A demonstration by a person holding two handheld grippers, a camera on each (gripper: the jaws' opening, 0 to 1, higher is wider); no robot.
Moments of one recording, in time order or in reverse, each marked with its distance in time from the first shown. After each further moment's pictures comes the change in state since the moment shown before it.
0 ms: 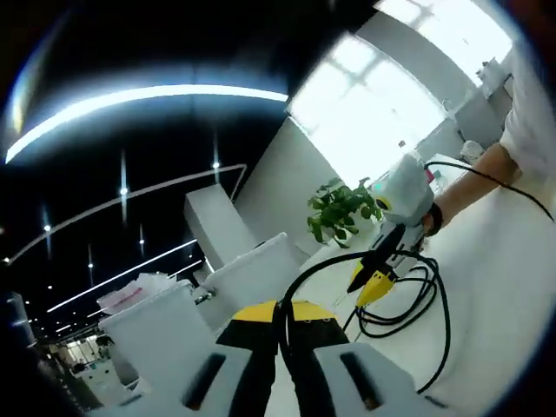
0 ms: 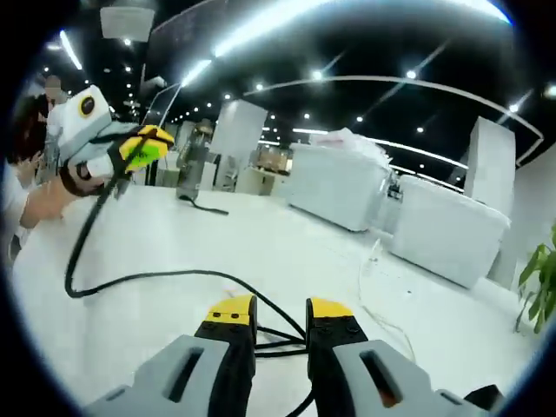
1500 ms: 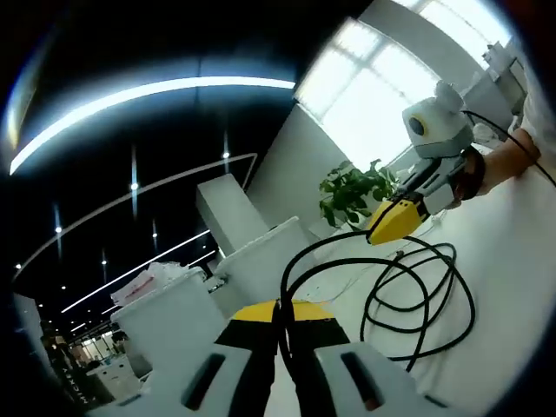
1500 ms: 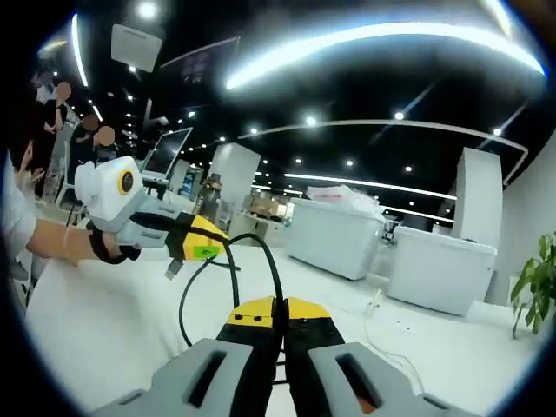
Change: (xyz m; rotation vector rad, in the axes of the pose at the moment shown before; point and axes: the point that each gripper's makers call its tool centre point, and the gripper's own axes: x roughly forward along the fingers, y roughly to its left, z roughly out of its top) left arm 0.006 -0.001 -0.031 0.029 0.074 0.045; right arm -0.052 0.043 0.072 0.022 -0.274 -0.056
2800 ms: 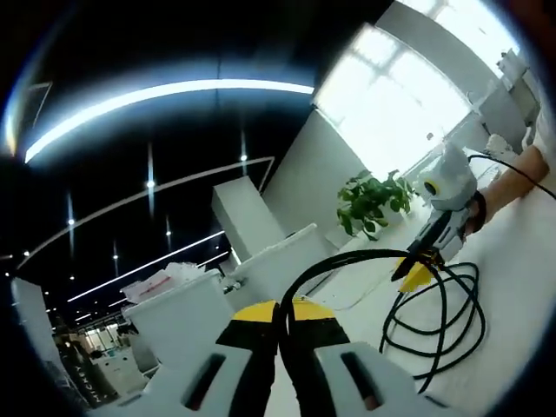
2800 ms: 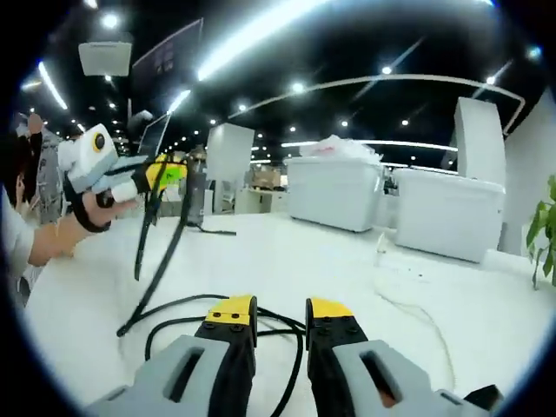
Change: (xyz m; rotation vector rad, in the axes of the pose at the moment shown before) left arm -0.014 0.035 0.016 -0.043 -0.032 0.092; right arm 0.016 -0.024 -0.084 0.157 0.209 0.036
